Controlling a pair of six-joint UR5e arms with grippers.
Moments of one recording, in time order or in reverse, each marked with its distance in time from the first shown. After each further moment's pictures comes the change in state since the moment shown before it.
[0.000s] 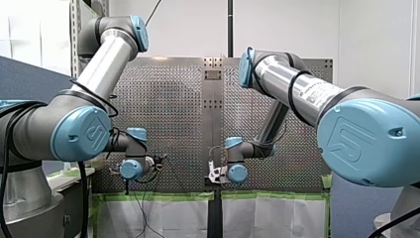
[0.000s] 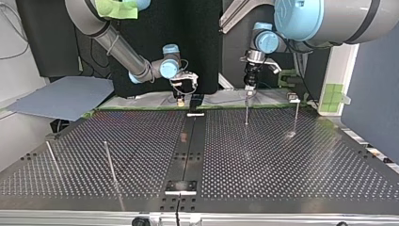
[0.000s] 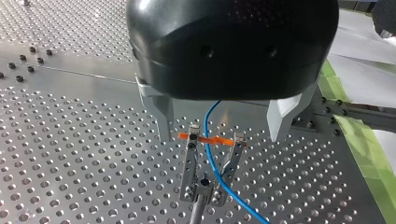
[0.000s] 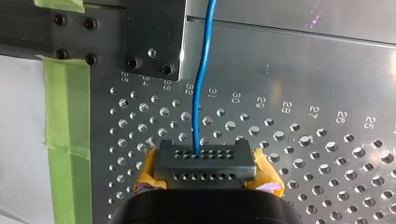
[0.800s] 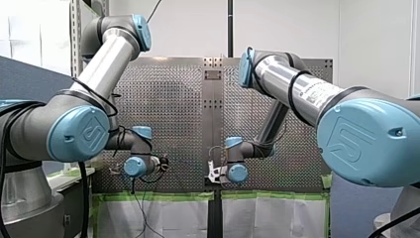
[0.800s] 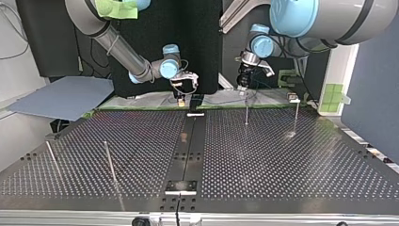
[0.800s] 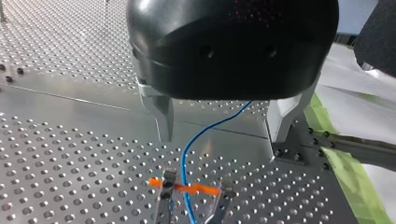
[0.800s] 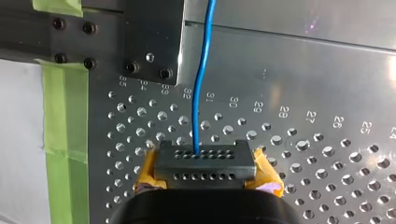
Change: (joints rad) left arm -0.046 0.000 0.057 -0.111 0.040 0.016; right arm 0.000 0.000 -0.001 -0.004 -0.014 -0.004
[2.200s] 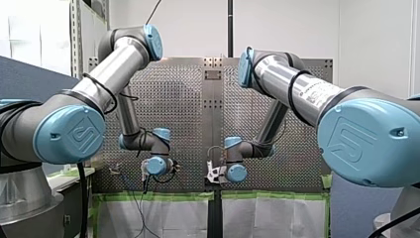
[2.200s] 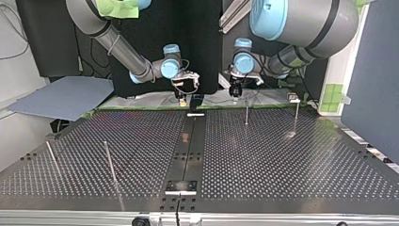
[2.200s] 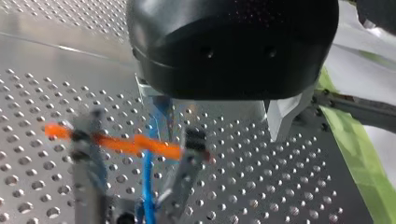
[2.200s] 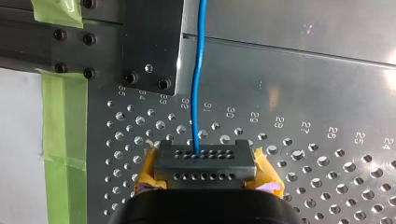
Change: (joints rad) left arm -0.117 -0.114 0.262 -0.200 -0.244 -0.015; right arm 0.007 0.000 -0.001 -0.001 -0.005 -0.005
